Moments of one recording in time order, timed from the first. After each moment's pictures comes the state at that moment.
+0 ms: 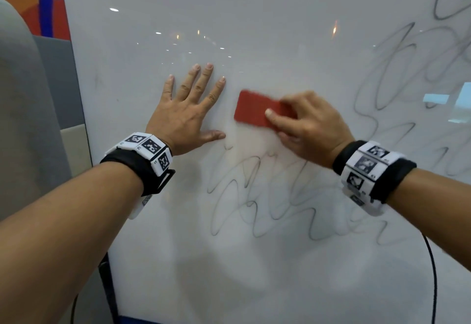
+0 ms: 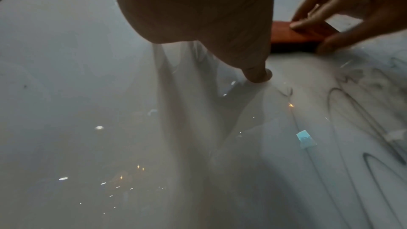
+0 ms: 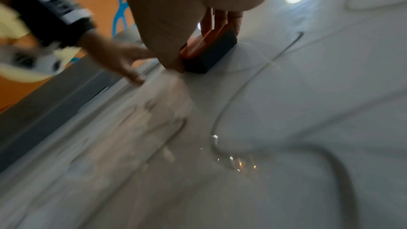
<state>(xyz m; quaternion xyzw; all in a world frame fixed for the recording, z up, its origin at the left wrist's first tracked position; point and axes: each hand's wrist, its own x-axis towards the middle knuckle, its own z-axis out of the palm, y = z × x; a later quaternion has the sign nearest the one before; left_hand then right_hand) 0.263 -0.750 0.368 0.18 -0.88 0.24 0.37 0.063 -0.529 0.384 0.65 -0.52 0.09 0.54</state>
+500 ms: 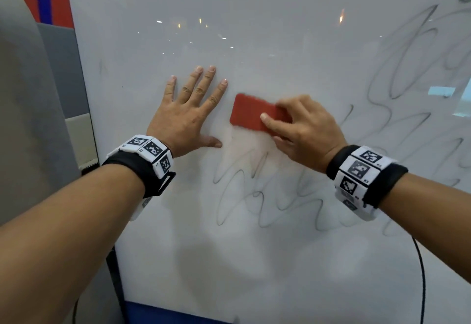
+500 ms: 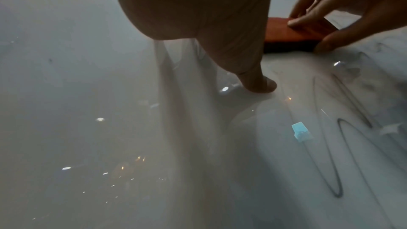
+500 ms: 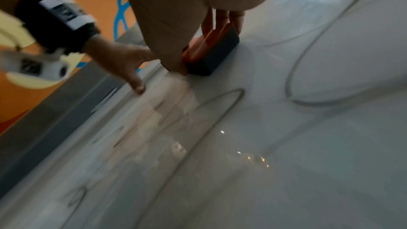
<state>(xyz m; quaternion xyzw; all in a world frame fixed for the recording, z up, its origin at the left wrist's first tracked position) 0.274 -0.755 0.344 0.18 -0.89 0.25 0.34 0.078 -0.543 0.358 0.66 -0.53 0.09 0.53</state>
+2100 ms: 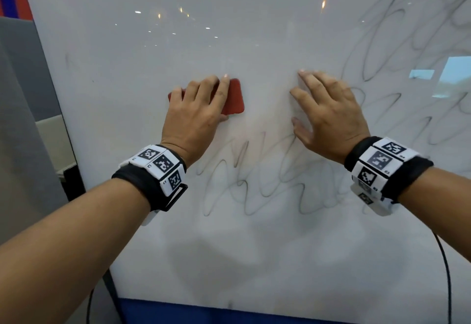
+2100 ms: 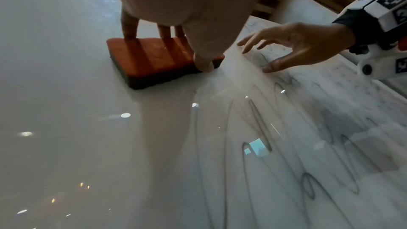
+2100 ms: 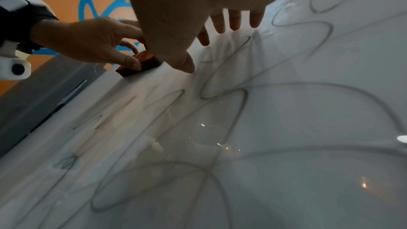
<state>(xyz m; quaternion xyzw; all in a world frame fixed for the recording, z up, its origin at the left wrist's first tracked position) 0.237 -0.699 0.333 0.14 -0.82 0.27 0.49 0.054 -0.483 0.356 0.50 -0.68 0.04 0.53</state>
